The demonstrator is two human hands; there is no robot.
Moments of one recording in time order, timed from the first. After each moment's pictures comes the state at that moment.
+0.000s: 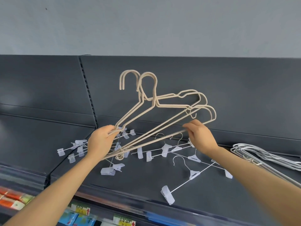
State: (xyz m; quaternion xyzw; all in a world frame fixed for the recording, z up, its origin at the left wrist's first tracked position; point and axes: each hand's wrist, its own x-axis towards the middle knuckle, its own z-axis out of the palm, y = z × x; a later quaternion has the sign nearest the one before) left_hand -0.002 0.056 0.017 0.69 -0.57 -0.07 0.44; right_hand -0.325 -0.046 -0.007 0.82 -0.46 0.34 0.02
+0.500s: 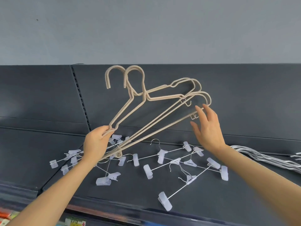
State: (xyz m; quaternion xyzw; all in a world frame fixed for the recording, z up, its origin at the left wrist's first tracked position) left_hand 0.001 0.040 0.026 0.64 -0.57 -0.07 0.51; right_hand -0.351 -0.038 0.027 0.74 -0.51 0.41 0.12
